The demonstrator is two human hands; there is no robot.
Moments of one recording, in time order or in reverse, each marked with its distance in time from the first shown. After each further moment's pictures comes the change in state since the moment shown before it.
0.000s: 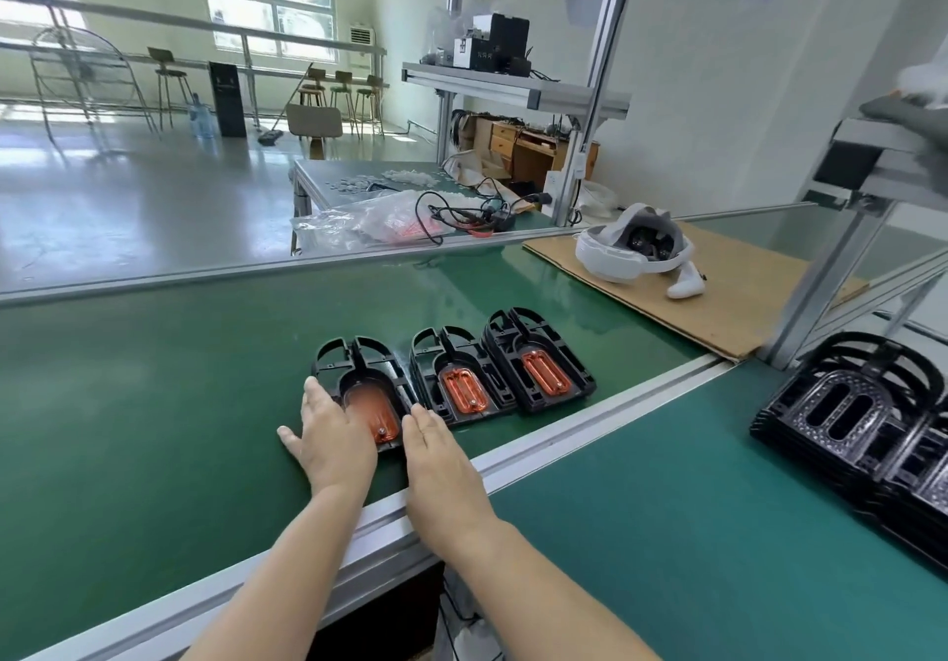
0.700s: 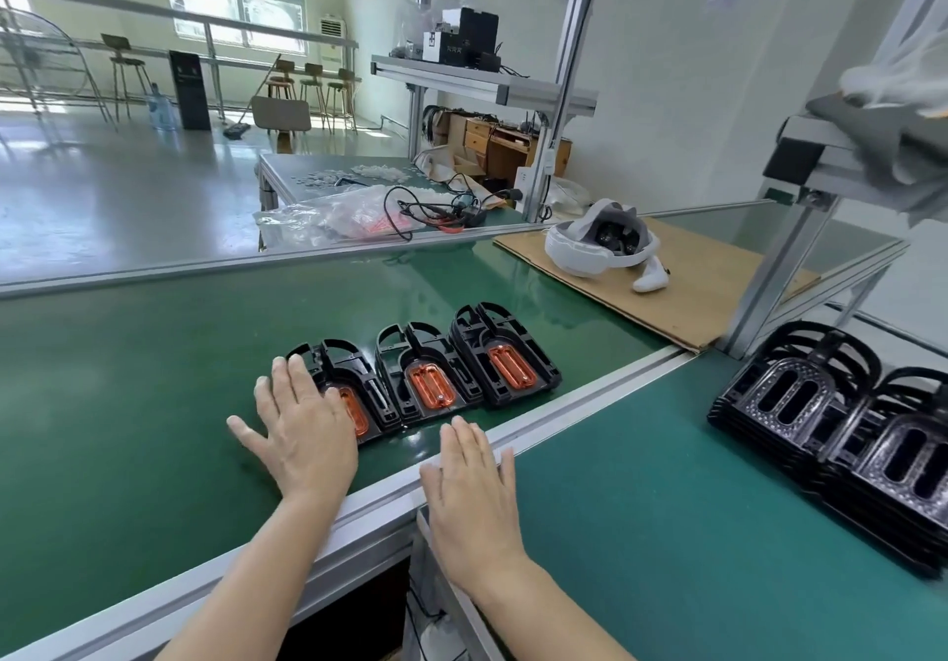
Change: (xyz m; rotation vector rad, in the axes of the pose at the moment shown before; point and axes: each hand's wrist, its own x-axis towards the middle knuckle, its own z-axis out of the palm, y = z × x) left_hand -0.010 0.010 0.006 0.345 0.066 0.158; right_hand -0.047 0.030 -0.015 0.000 0.054 0.280
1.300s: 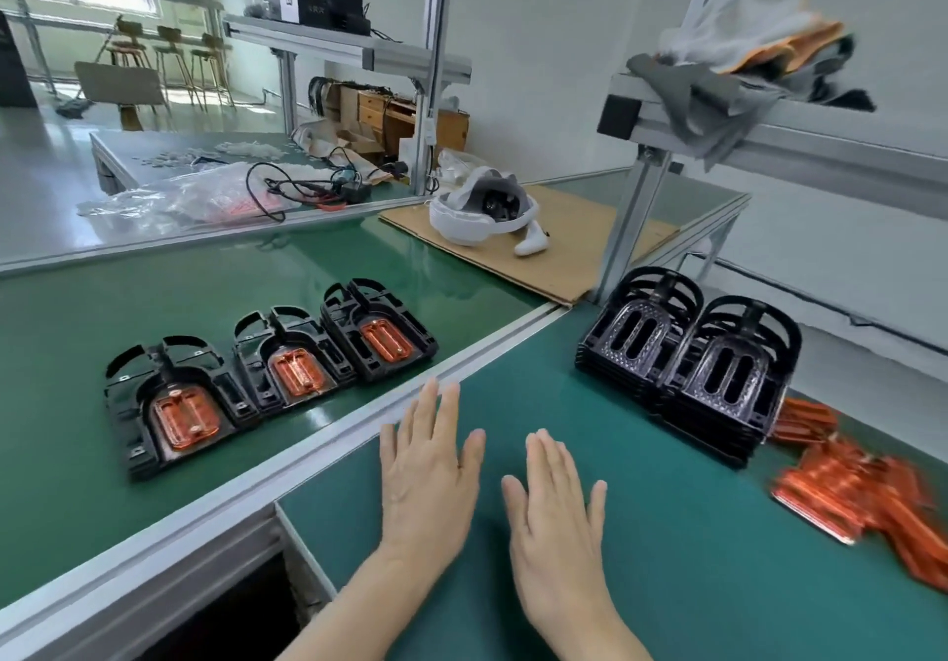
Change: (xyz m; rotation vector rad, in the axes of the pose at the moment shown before) left_hand -0.160 0.115 0.036 -0.237 -0.395 0.609; right_hand -0.107 0.114 -0.053 0.131 0.222 0.421
